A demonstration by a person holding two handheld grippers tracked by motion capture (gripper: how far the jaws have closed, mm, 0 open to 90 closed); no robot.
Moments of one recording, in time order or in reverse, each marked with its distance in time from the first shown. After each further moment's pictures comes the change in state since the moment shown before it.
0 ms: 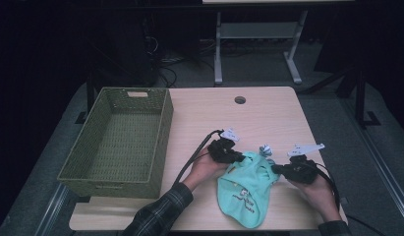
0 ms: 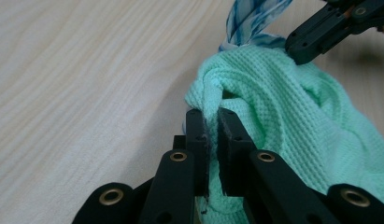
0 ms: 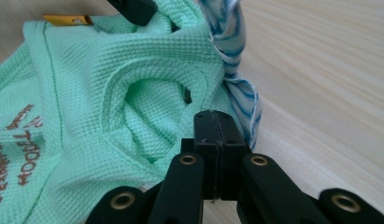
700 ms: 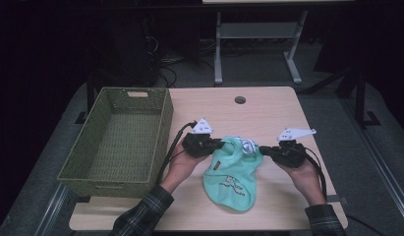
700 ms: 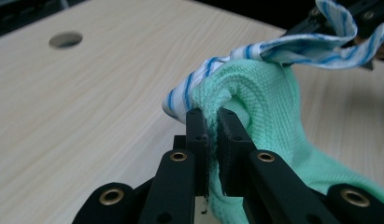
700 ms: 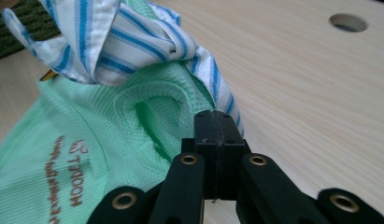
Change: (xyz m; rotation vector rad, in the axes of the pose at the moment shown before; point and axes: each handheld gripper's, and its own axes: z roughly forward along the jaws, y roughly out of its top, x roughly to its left) left arm -0.004 -0.012 -0.085 -0.139 0.207 0.003; right arm 0.013 0.056 0.005 -0.149 -0.011 -0.100
